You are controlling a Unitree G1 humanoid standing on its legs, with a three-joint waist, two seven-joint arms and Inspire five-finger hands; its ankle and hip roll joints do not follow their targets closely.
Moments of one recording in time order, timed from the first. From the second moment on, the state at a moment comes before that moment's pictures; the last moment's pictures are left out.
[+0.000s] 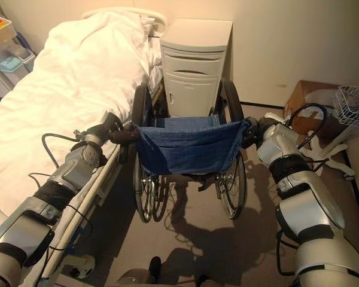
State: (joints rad) left arm -0.75 0.56 -0.48 0.54 0.34 0.37 0.05; right arm -1.01 -0.68 0.56 0.83 -0.28 0.57 0.29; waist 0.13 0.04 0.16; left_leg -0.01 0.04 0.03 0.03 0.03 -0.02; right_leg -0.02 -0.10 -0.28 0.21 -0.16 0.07
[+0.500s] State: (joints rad) left arm -0.63 0.59 -0.21 0.57 -0.33 0.45 -0.05; right arm -1.00 -0.74 0.52 0.71 0.14 0.70 0.25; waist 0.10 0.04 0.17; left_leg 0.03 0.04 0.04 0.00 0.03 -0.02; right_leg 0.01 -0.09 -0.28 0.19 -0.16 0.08
